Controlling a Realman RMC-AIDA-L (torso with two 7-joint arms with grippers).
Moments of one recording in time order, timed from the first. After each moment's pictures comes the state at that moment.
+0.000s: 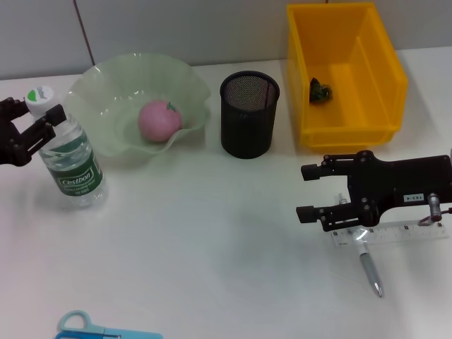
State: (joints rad) left arm -0.44 -2.06 0.50 0.61 1.75 1.46 -1.12; right arm 0.52 2.04 -0.70 -0.74 -2.07 -1.70 1.35
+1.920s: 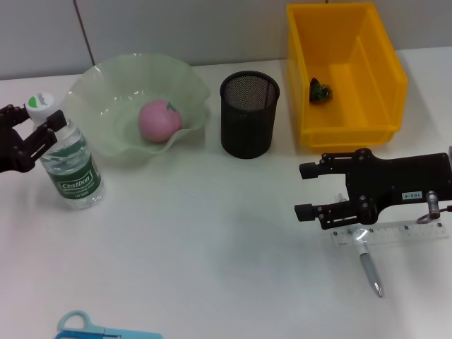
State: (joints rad) left arm -0.42 -2.07 0.50 0.55 1.70 1.42 -1.04; right arm 0.52 2.04 -0.70 -0.74 -2.07 -1.70 1.36
